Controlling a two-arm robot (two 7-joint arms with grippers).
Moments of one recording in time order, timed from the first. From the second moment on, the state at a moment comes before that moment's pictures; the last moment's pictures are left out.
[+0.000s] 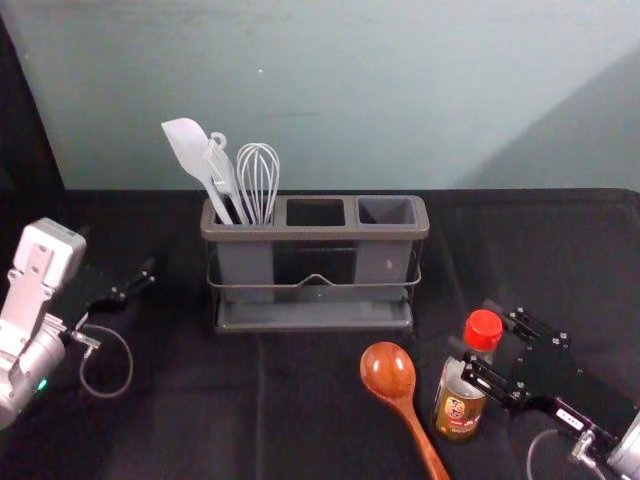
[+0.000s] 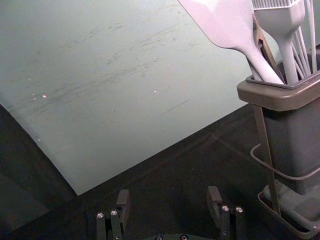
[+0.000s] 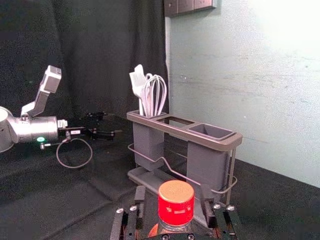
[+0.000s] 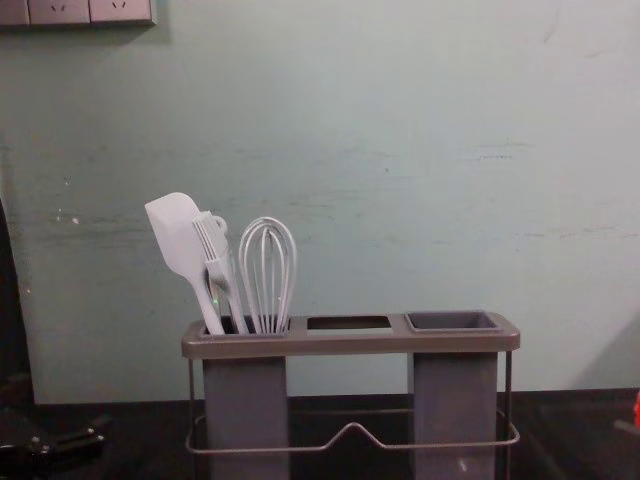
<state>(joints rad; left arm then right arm) -0.20 0.60 0.45 -1.41 -0.25 -0.12 0.03 -0.20 0.64 -0.18 -1.76 0.53 -0.24 0.51</state>
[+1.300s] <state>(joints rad) -0.20 0.60 0.45 -1.41 -0.25 -0.12 0.03 0.01 0.58 -0.19 -1.58 0.53 -0.17 0.57</state>
